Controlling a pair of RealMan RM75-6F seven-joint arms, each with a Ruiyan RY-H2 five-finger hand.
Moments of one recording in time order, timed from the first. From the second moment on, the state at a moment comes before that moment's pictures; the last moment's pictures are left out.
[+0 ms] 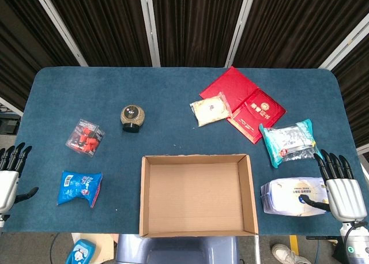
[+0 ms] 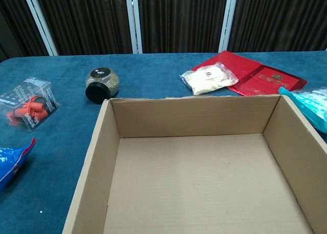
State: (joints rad) left arm -0.10 -1.12 -0.04 -1.62 1.48 1.47 0.19; right arm 0.08 -1.14 0.05 -1.59 -1.53 1.50 -0.13
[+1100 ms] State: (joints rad) left arm -0.10 -1.11 -0.02 -1.64 1.47 1.43 0.23; right arm 0.08 -1.13 0.05 -1.59 -1.52 1.49 -0.12
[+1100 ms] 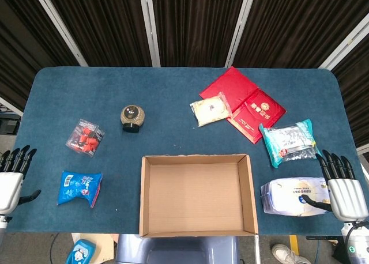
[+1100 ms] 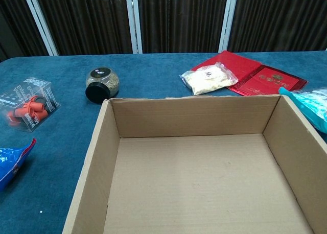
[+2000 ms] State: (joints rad) left arm -0.27 -1.24 0.00 -1.77 1.15 1.09 0.60; right arm 0.08 -1.13 0.05 -1.60 -1.53 1.48 -0.11
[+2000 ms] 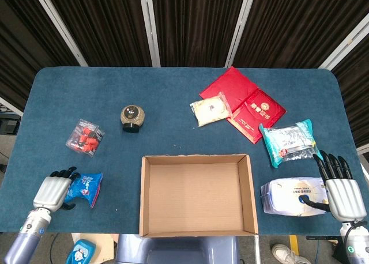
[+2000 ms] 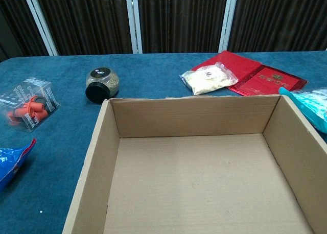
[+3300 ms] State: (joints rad) left arm -0.39 -1.22 -0.16 -1.96 1.40 1.29 0.59; right arm 0.08 -1.12 0.05 -1.61 -1.52 1.48 -0.11
